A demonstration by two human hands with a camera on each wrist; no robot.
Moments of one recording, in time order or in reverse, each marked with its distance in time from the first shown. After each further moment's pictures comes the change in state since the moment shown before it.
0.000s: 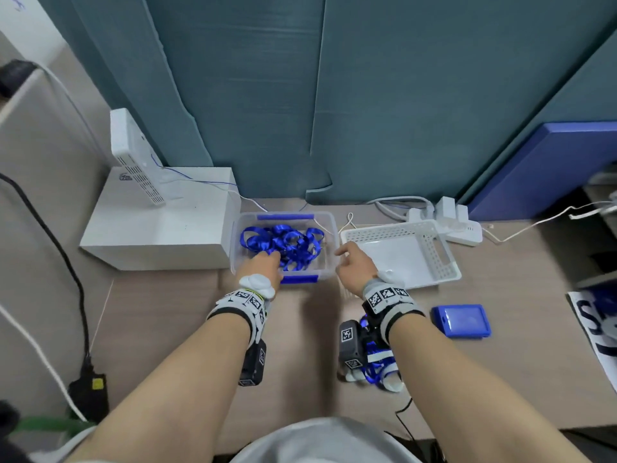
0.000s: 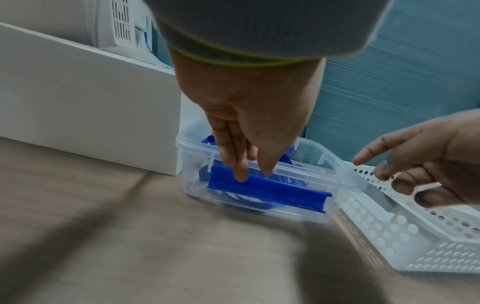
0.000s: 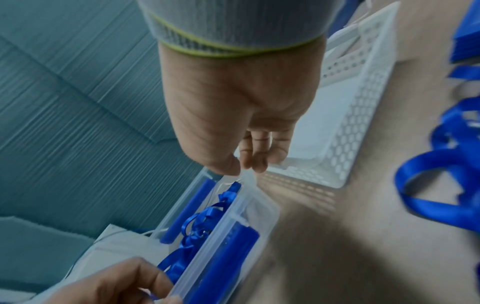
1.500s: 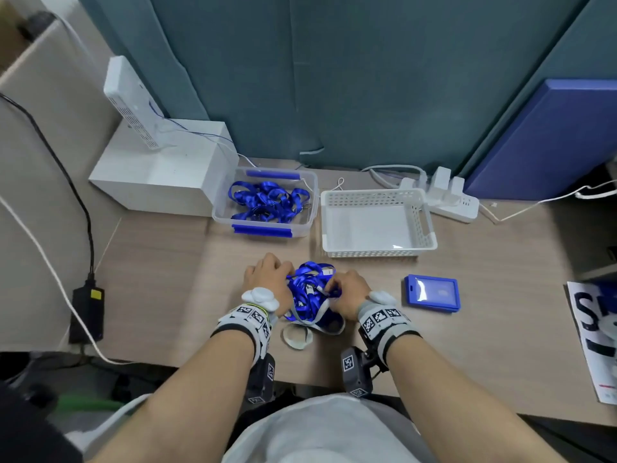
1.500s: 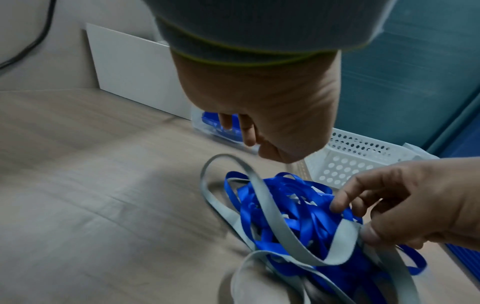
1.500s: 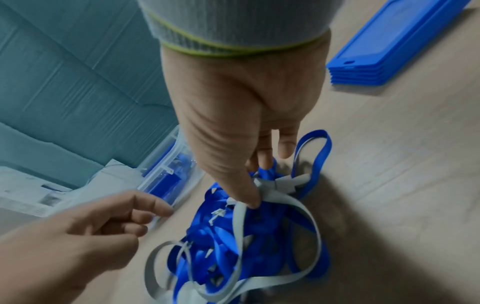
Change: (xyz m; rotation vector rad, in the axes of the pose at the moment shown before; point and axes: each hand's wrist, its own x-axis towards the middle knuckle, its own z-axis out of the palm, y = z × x) left_hand -0.109 0.115 0.085 -0.078 0.088 -0.139; right_hand -0.070 0.134 -0.019 -0.309 -0.305 -0.152
